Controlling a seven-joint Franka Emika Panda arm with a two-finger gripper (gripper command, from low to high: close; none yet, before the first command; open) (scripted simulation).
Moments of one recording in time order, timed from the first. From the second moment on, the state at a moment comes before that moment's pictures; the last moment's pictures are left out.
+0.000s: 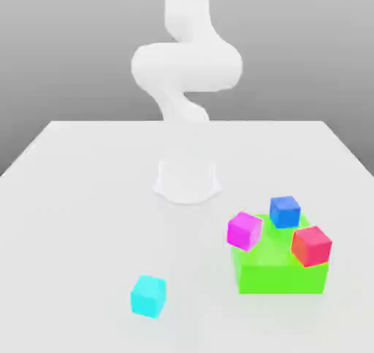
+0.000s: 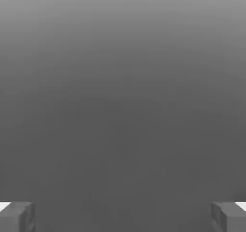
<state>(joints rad) -0.02 -0.71 0.00 -2.34 0.00 2.35 0.82</state>
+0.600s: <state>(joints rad) -0.12 -0.05 -0.03 -2.64 -0.02 2.73 0.94</state>
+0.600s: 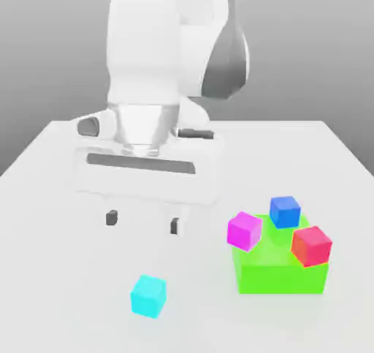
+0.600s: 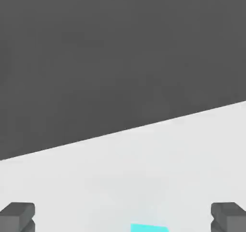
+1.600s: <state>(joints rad) 0.12 -0.05 0.11 -2.68 0.04 2.63 0.86</state>
